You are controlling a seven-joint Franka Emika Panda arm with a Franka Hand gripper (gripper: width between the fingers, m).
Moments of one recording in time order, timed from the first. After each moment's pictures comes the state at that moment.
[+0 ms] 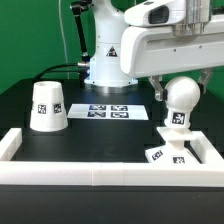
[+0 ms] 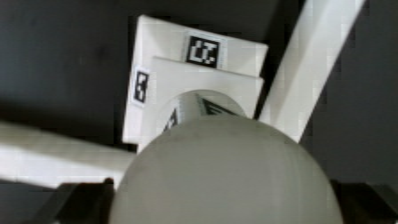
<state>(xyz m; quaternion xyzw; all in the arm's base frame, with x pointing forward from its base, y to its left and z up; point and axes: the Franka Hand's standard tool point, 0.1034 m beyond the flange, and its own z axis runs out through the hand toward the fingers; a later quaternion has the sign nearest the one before) 0.594 0.093 0.125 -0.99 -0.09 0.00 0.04</state>
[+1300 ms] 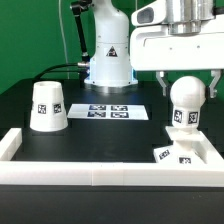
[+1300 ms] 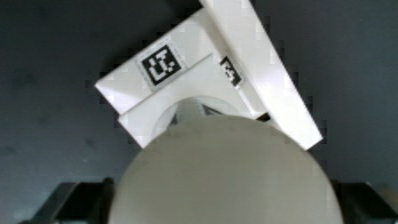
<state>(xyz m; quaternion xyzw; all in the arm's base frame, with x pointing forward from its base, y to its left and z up) 0.593 0.107 0.126 -0.95 0.30 -0.04 0.06</state>
